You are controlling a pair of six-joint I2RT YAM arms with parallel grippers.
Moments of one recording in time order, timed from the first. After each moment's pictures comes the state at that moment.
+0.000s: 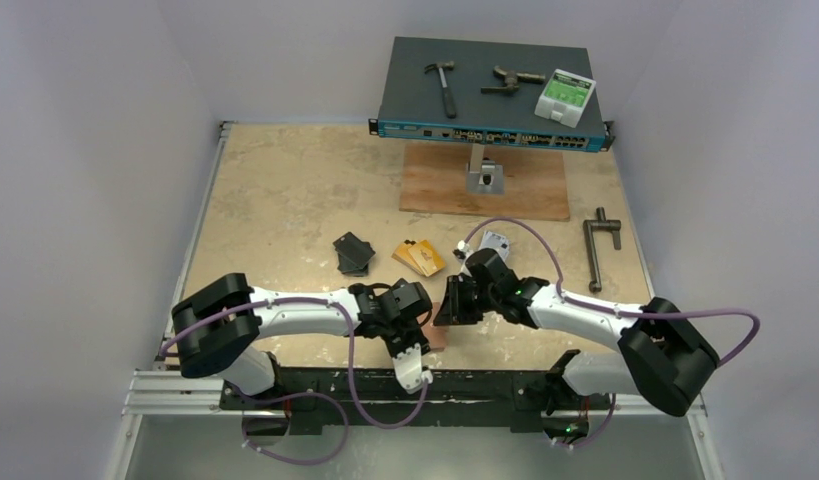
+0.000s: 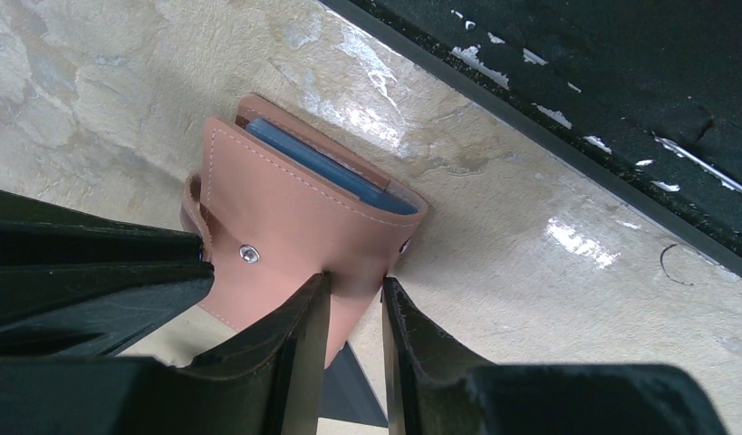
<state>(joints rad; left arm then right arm) -1.17 1.54 0.81 -0.44 0.21 1.51 0.76 1.27 0.51 -0.11 -0.30 0.77</state>
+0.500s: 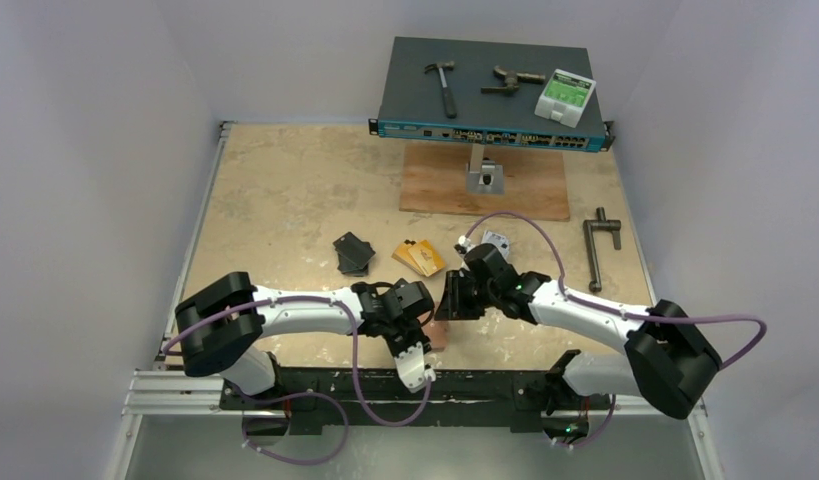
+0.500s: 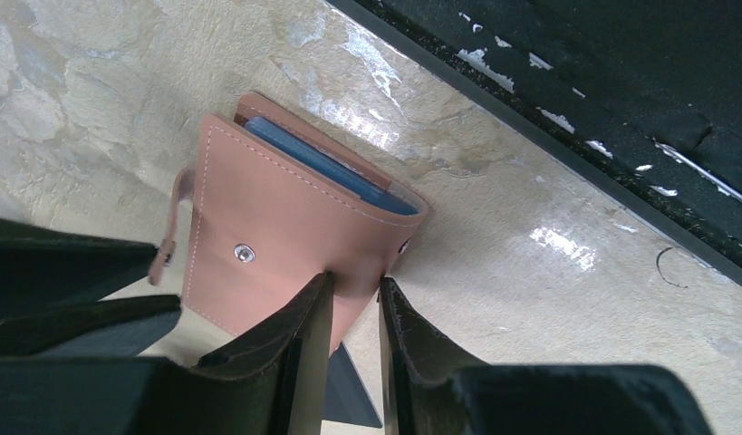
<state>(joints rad) -1.17 1.56 0.83 -0.46 0.21 1.48 0.76 1.26 0.55 -0.19 -0.26 0.75</state>
